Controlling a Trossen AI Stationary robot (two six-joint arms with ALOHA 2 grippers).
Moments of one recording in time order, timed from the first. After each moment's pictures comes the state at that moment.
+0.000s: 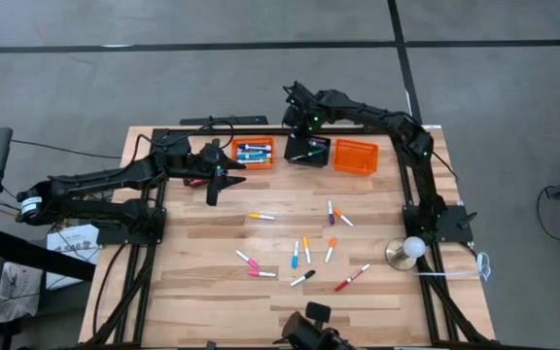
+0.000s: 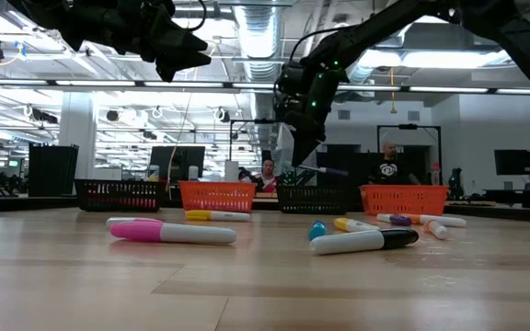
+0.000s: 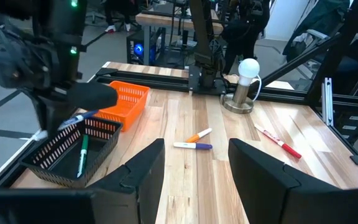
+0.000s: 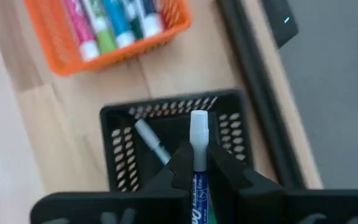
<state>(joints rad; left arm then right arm) 0.38 0.97 0.60 0.14 0.36 0.04 -0.61 2.11 1.84 -0.90 -0.09 -0.35</state>
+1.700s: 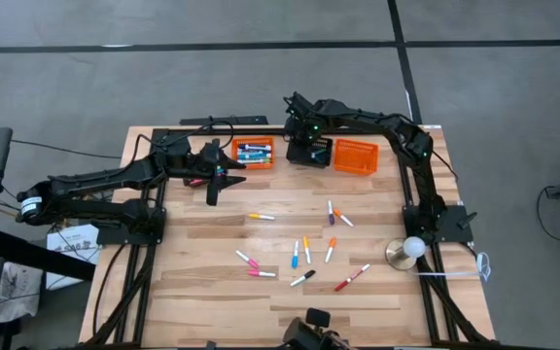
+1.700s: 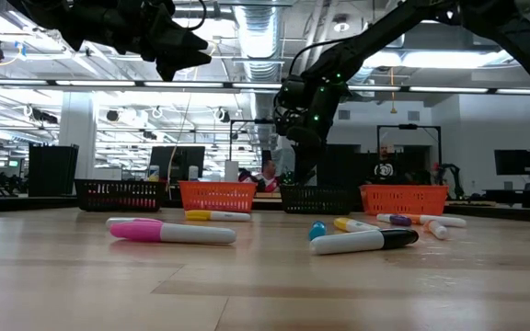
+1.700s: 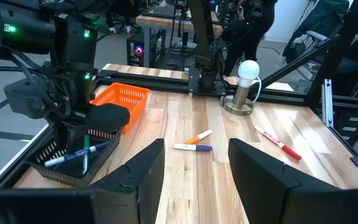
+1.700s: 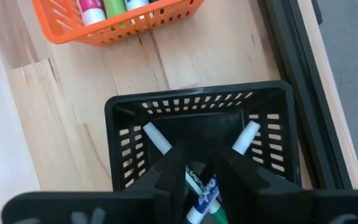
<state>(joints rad) 0.38 0.97 0.60 0.15 0.36 0.04 -0.60 2.12 1.71 -0.81 -0.11 -0.37</state>
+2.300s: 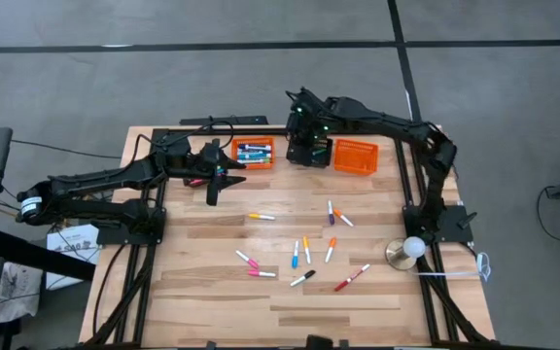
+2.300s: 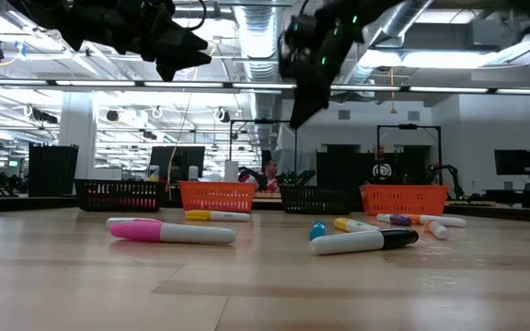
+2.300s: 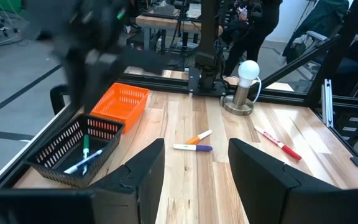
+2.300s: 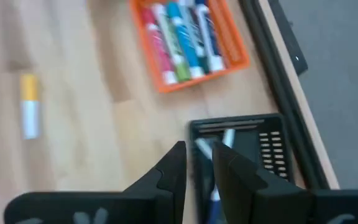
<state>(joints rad) 0.38 0.97 0.60 0.15 0.36 0.04 -0.49 1.89 1.71 -0.87 -0.11 -0.26</state>
